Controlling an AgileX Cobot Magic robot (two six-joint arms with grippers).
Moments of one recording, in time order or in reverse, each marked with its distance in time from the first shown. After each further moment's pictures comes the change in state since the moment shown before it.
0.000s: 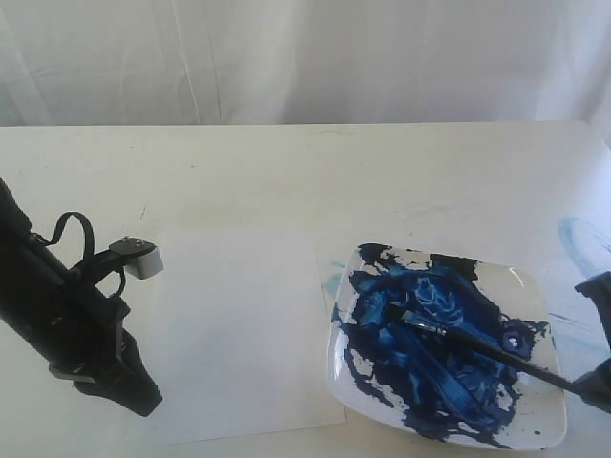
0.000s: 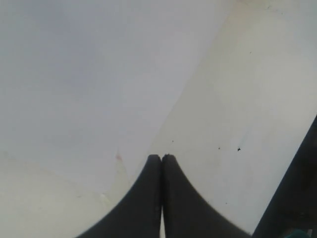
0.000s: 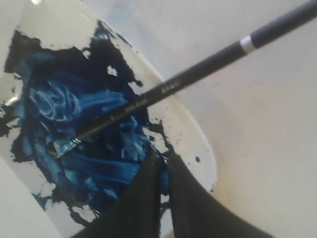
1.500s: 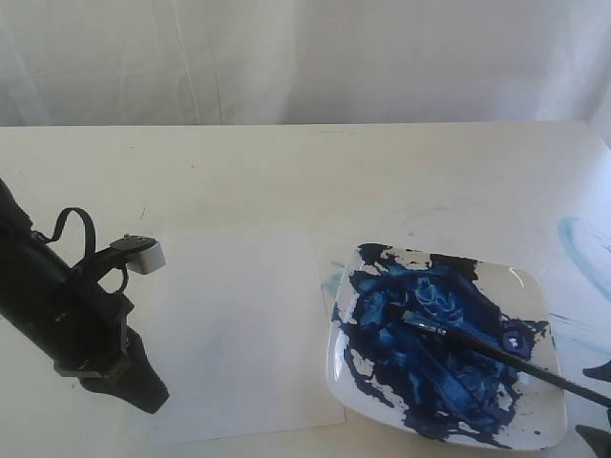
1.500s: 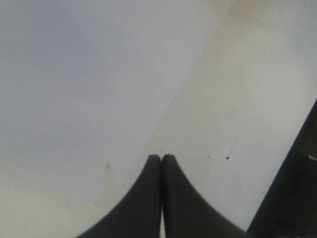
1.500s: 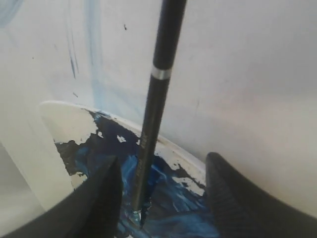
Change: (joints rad) left arm 0.000 0.000 0.000 -0.041 0.010 0.000; right arm 0.000 0.017 0.268 -0.030 -0.473 0.669
